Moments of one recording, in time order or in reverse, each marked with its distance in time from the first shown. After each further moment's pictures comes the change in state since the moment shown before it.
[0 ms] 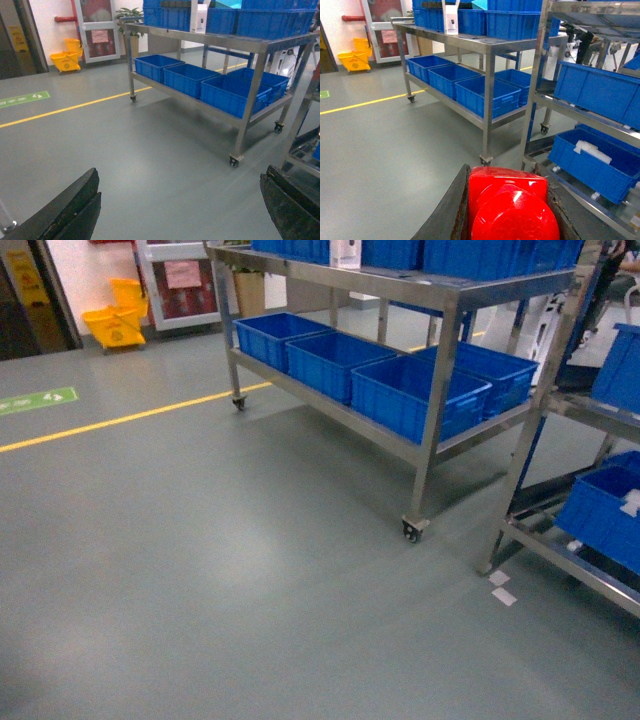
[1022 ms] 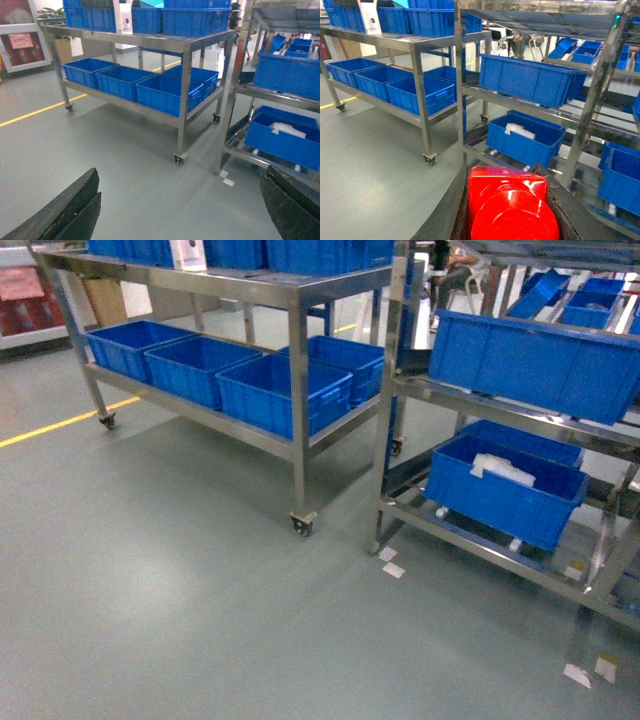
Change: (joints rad) left arm 0.000 0.000 0.000 0.000 0.000 0.000; right arm 0.000 0.000 0.000 0.000 0.000 0.000
